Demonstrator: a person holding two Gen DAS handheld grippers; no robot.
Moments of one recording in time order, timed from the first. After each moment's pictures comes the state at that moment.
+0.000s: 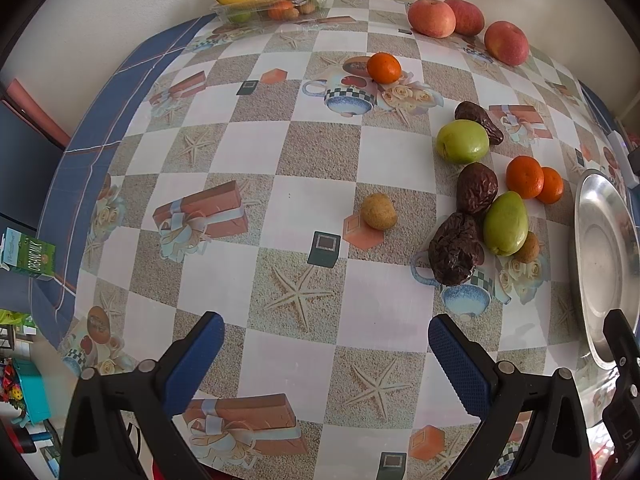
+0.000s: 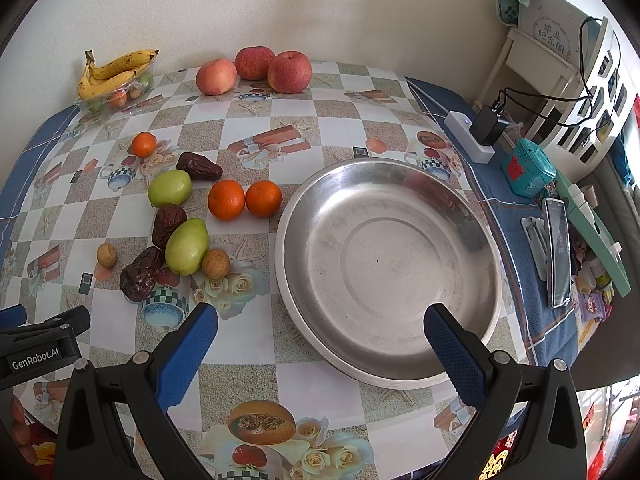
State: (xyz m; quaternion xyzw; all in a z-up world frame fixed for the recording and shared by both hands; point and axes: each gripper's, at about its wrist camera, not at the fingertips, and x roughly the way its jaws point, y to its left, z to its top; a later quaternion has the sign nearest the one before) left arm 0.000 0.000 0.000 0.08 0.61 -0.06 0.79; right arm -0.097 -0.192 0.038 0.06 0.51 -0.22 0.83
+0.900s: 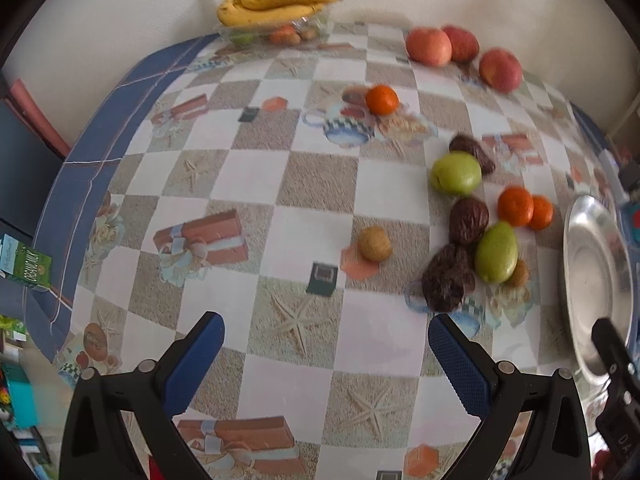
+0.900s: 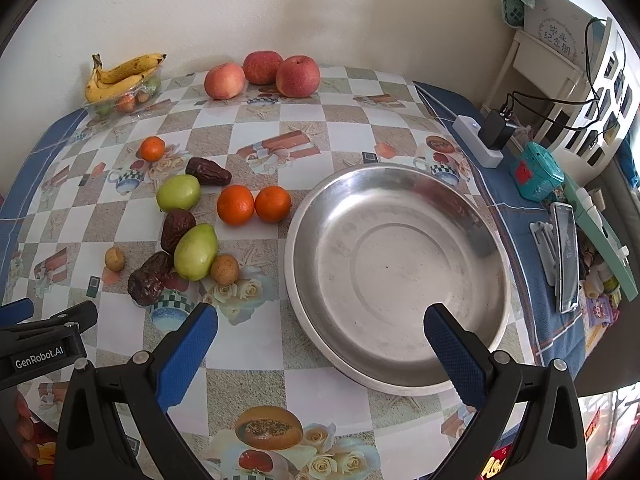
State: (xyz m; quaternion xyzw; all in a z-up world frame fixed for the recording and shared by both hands) left arm 0.005 0.007 0.013 0.07 0.56 -0.06 0.82; right arm -0.094 -0.191 0.039 0.07 0.50 -0.20 0.84
